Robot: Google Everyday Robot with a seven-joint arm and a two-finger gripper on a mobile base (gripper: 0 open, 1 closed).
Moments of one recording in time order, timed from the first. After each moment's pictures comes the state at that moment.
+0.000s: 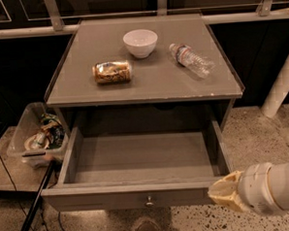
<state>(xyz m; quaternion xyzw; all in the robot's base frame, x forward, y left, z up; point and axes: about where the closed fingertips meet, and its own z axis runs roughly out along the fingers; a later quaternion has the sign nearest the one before) 0.348 -0.182 0.729 -0.45 0.83 0.16 0.28</state>
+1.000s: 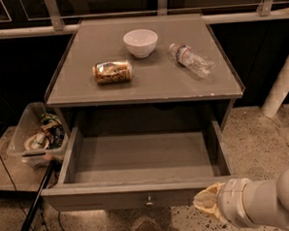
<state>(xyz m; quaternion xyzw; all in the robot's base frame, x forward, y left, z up) 0.346 -0.151 0.681 -0.49 0.81 0.12 0.30</state>
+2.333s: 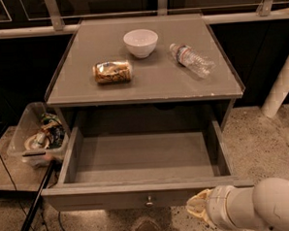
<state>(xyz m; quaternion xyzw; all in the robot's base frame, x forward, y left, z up) 0.356 -0.139 0.628 -0.49 0.81 0.11 0.29</state>
